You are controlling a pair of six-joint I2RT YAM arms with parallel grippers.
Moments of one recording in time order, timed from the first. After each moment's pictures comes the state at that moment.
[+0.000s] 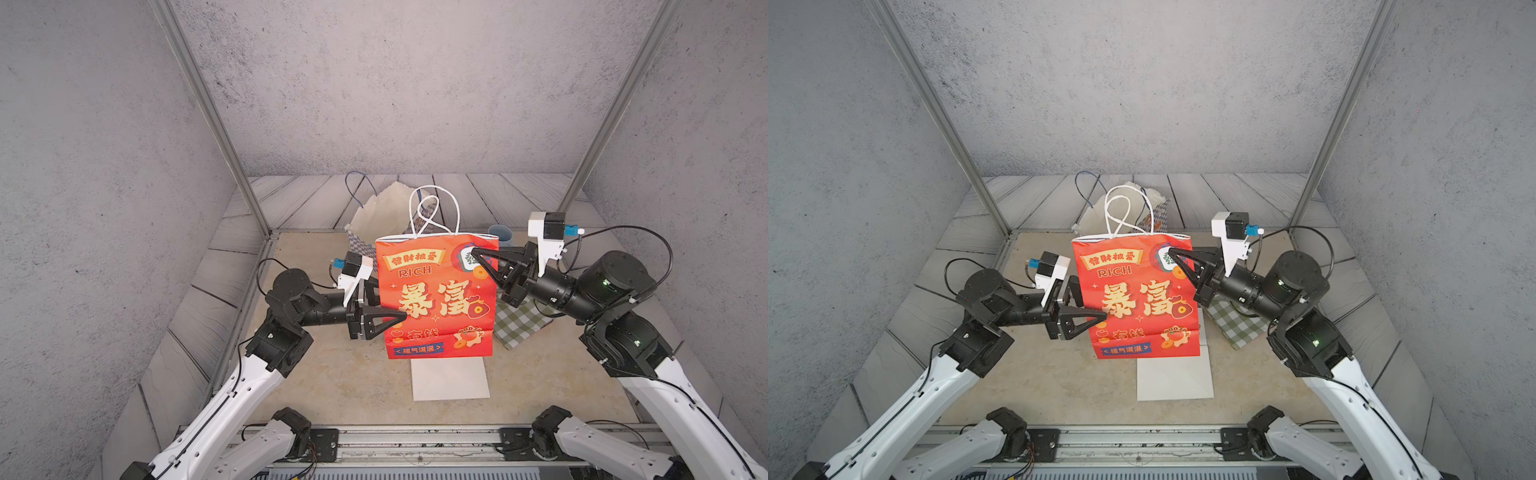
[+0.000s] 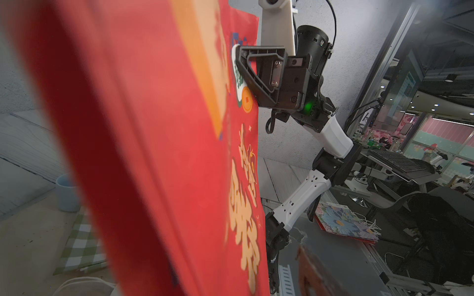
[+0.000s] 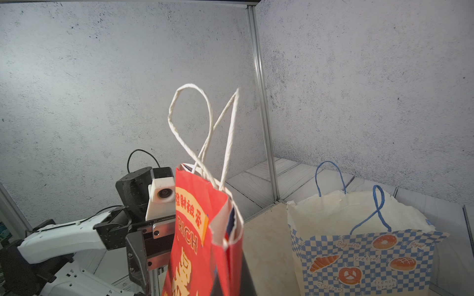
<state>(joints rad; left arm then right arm) -0.53 0.90 0.92 0.09 1.02 -0.34 0.60 0.91 1.30 -0.24 -0.47 0.27</state>
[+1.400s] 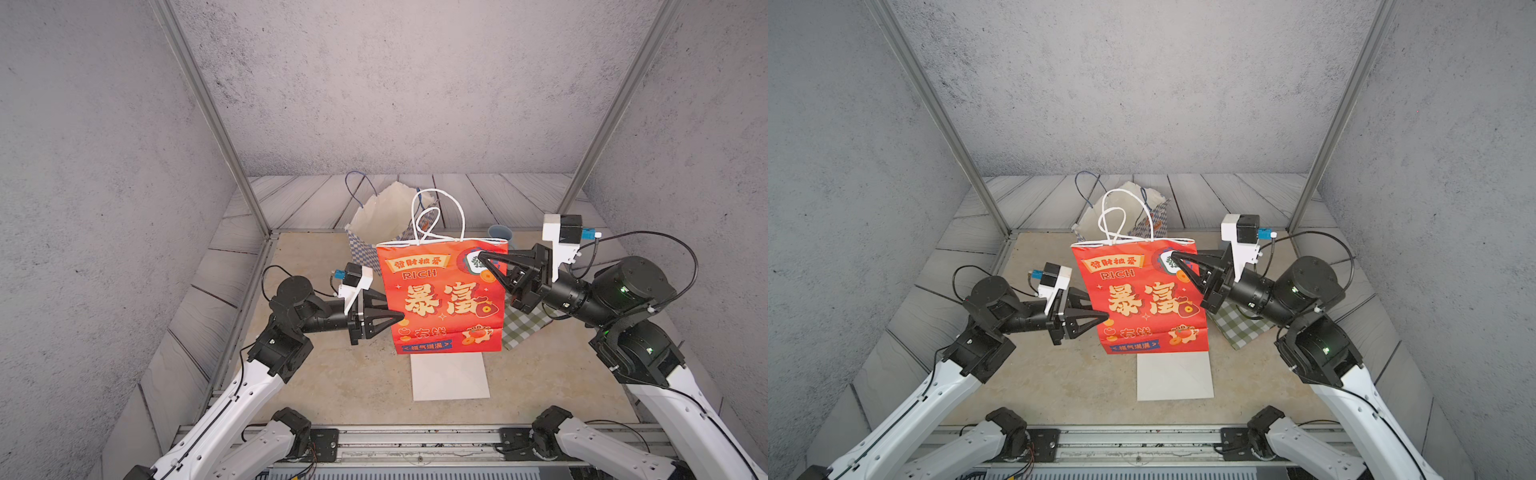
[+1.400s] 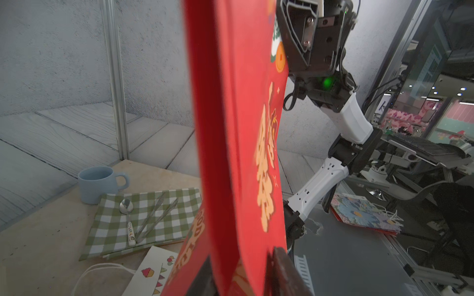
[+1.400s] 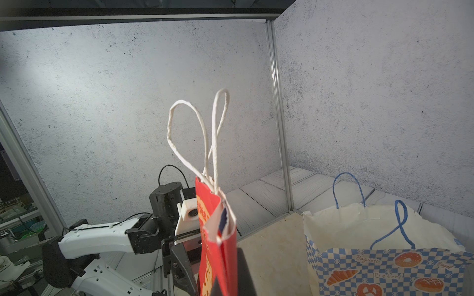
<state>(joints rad) -0.53 0.87 0.85 0.08 1.00 -0.21 0.60 0.88 1.31 -0.22 -0.54 0.30</state>
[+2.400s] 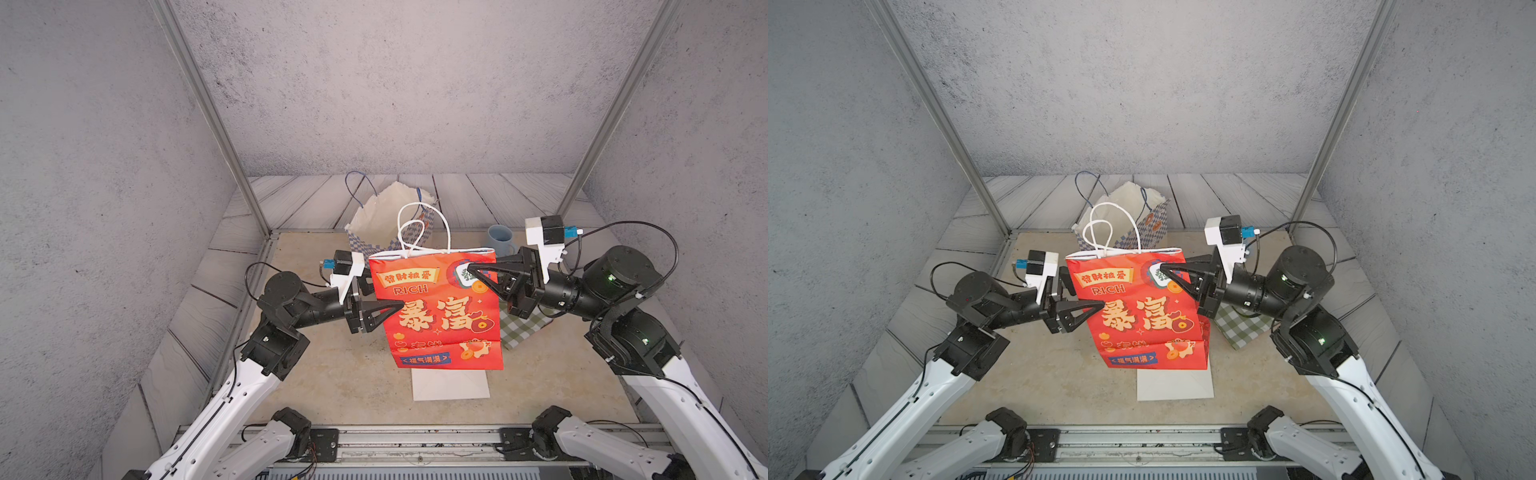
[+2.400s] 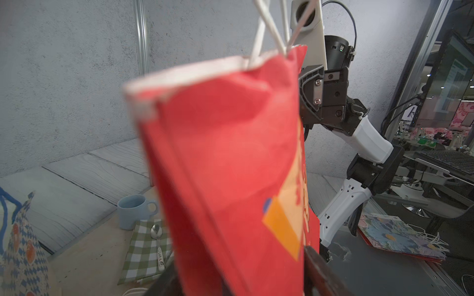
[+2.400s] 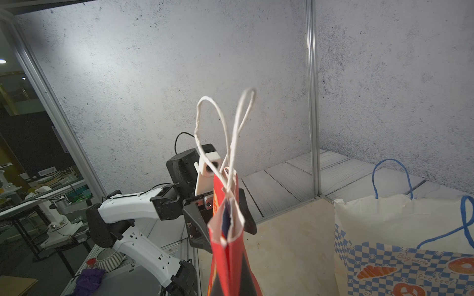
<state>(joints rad) -0.51 0.88 0.93 0.14 0.88 -0.26 0.60 0.93 1.37 -0.30 -0.73 0.28</state>
